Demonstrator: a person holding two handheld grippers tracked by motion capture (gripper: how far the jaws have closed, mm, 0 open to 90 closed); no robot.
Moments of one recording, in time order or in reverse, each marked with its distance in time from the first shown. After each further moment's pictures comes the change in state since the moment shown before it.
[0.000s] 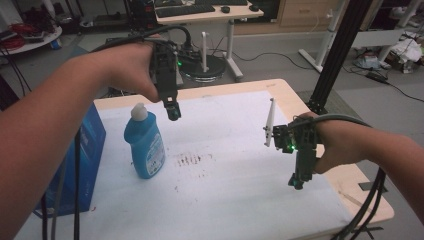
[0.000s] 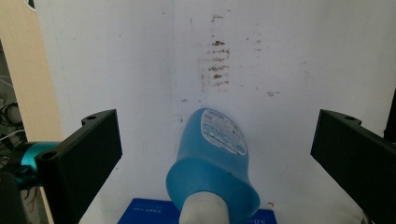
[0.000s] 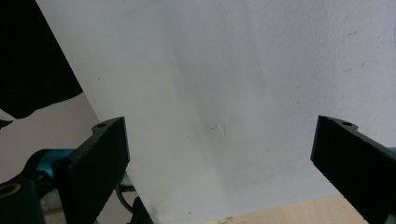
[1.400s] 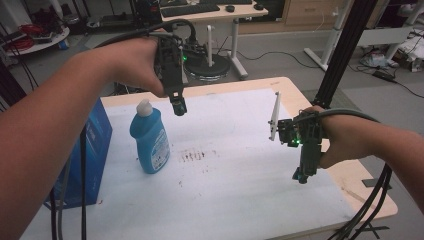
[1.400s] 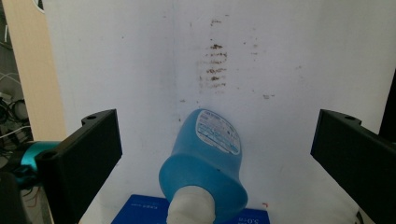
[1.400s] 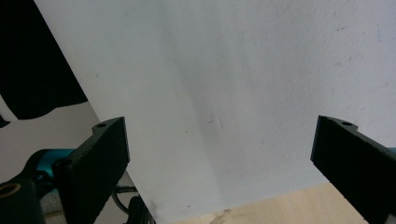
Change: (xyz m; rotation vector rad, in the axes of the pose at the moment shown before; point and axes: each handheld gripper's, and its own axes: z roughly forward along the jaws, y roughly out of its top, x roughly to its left) left arm -0.013 0.001 -0.011 -0.002 0.046 -0.019; right arm 0.006 -0.002 -0.007 0.000 -0.037 0.004
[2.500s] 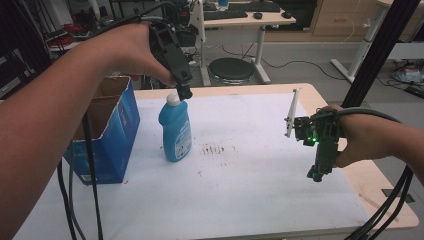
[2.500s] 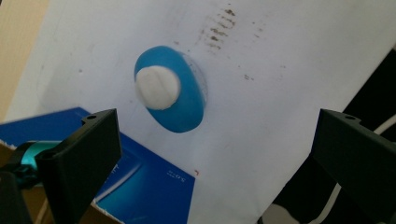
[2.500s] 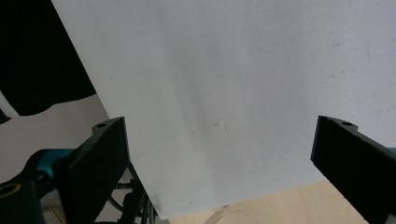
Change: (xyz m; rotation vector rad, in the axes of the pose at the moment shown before) left arm -0.022 -0.068 -0.039 -0.024 -0.007 -0.579; right arm 0.016 0.010 -0.014 0.016 -0.032 -0.026
